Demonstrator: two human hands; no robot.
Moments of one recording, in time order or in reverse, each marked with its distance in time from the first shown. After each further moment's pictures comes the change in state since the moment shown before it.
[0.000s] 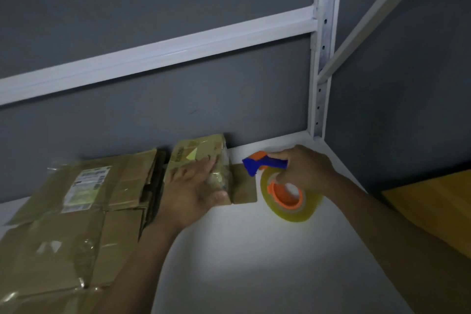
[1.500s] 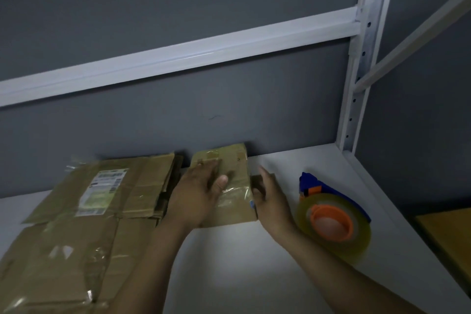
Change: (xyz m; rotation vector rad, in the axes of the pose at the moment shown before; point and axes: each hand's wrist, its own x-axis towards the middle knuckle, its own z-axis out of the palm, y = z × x) left_hand 0.017 -0.009 -0.014 -0.261 0.028 -0.222; right_hand 0.035 -0.066 0.115 0.671 0.168 -0.067
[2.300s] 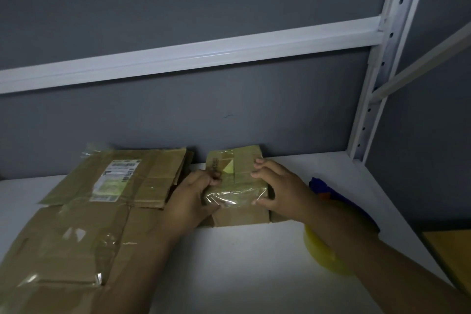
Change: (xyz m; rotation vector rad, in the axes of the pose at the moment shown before) left_hand -0.013 -0.053 0.007 -0.175 0.109 0.248; right_hand 0.029 -0.005 -0.043 -0.517 -0.238 -0.592
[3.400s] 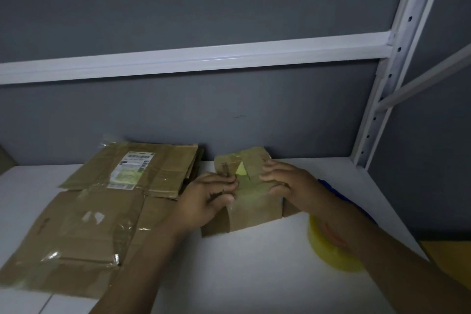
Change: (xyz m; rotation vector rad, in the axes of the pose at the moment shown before) left_hand -0.013 0.015 -0.009 -0.126 0.028 0.080; right_hand 0.001 -0.007 -0.020 0.144 -0.119 0.042
